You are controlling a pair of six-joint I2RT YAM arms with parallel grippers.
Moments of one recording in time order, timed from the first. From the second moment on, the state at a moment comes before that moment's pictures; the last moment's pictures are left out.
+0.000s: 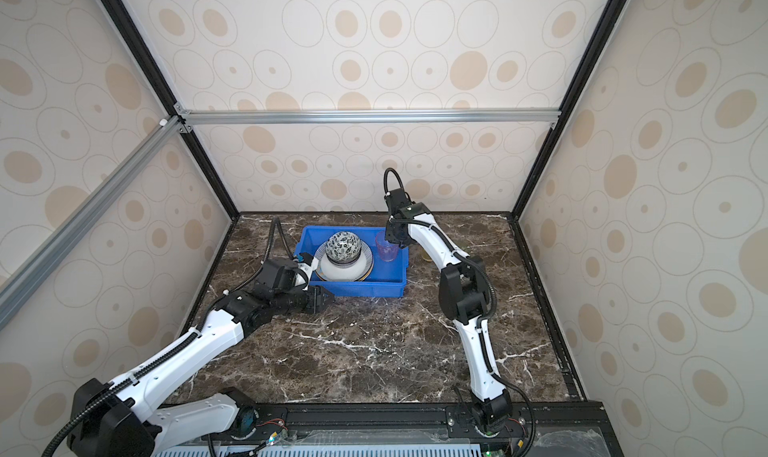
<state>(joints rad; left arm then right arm) -0.51 1.14 0.86 -0.50 0.19 -0.41 0.42 2.30 2.19 -0.95 0.10 0.50</state>
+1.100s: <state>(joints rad) -0.53 1.05 0.86 -0.52 0.16 -0.47 0.37 1.76 1.67 -0.81 0.09 0.50</state>
